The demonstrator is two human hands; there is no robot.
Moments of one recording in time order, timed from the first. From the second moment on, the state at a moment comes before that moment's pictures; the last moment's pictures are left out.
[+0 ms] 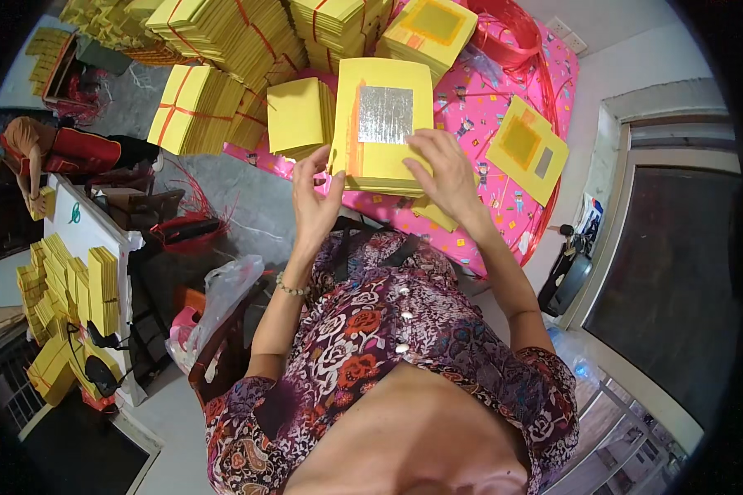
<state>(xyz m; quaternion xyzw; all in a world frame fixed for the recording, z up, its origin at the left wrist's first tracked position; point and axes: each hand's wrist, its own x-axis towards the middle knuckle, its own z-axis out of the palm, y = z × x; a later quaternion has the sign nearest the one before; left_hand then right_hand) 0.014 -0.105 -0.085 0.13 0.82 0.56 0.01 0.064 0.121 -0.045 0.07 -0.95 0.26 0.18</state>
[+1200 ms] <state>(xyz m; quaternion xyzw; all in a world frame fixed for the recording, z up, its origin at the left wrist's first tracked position) 0.000 -0.113 -0.074 0.28 0.86 0.43 0.00 -0.041 0.169 -0.056 0.11 -0.92 0.30 0.23</state>
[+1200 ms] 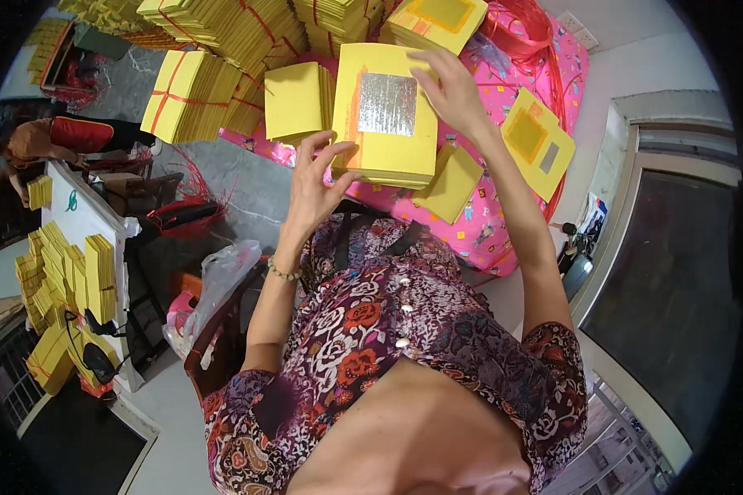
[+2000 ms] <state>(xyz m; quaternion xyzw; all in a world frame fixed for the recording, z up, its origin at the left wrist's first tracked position) -0.016 -0.128 -0.078 0.29 0.83 0.47 0.04 0.067 0.153 -0.048 0.13 -0.94 0.30 0.06</state>
